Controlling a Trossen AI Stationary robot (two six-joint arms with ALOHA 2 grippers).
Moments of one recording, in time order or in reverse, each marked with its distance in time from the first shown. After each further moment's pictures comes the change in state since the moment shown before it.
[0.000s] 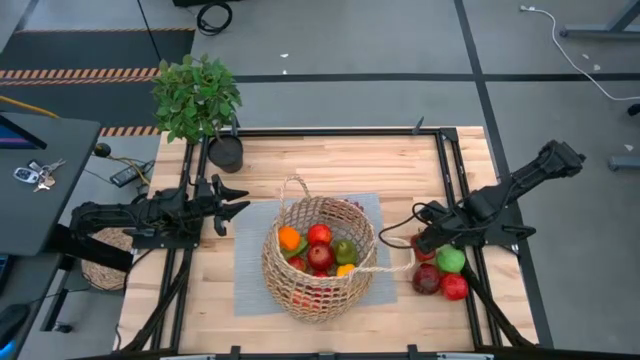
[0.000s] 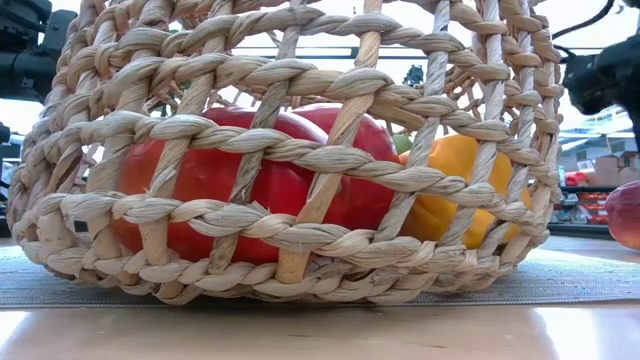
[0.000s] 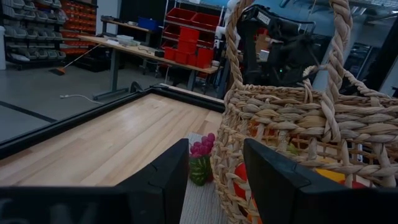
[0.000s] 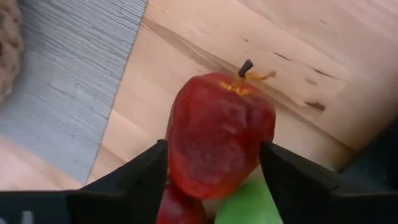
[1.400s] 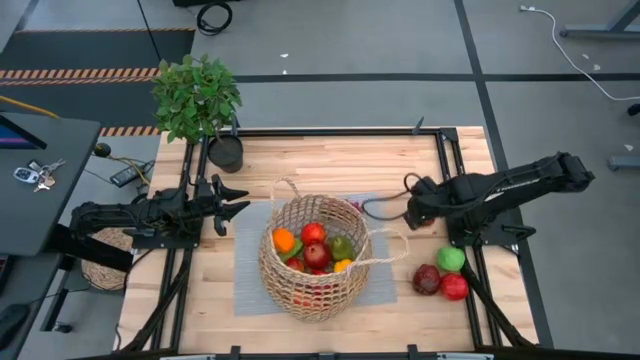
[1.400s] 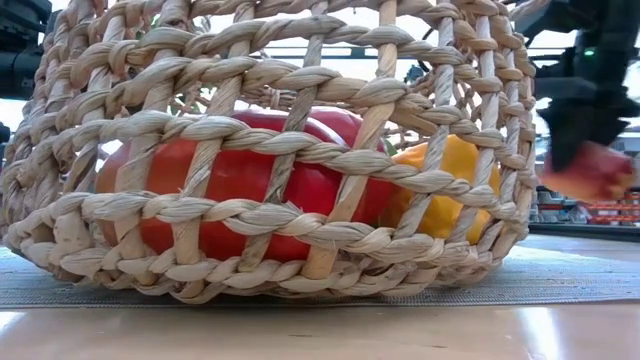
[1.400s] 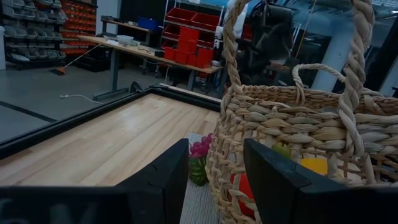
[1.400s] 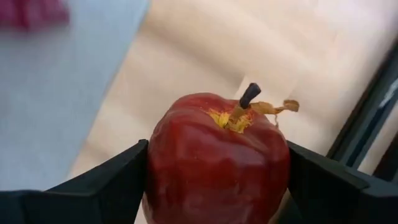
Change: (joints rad) left arm 0.000 0.000 0.000 0.000 0.000 0.000; right arm -0.346 0.127 0.134 -0.141 0.264 -0.377
